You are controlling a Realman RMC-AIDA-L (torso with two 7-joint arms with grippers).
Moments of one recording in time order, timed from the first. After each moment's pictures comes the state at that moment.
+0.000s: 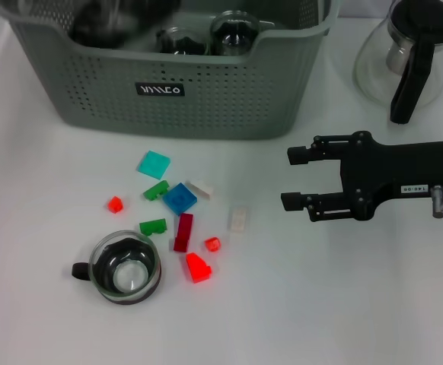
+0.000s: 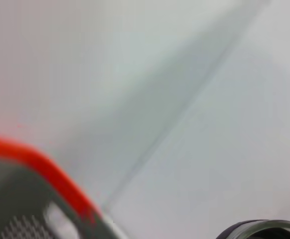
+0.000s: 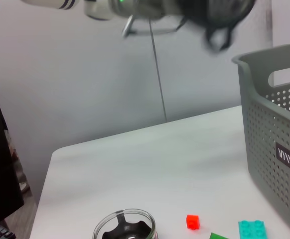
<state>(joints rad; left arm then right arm) -0.72 -1.86 0.32 0.63 2.02 1.87 -2.01 0.57 2.09 -0.93 -0.69 -1.94 -1.63 1.33</state>
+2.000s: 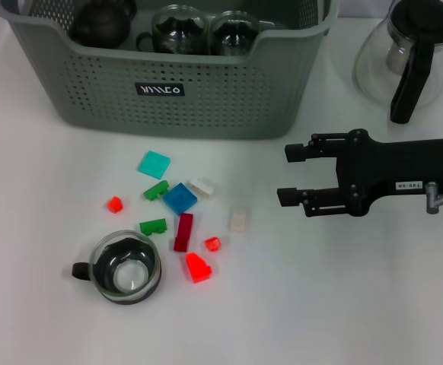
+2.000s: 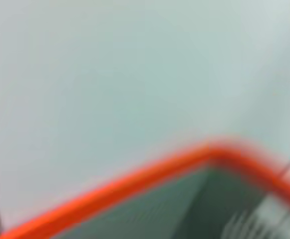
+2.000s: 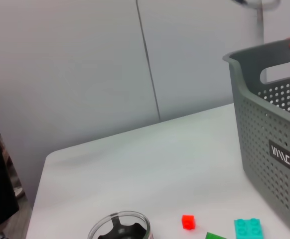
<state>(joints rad) -0.89 -2.09 0.84 1.14 2.56 1.18 -2.32 0.58 2.09 -0.93 -0.68 -1.94 -1.60 1.36</state>
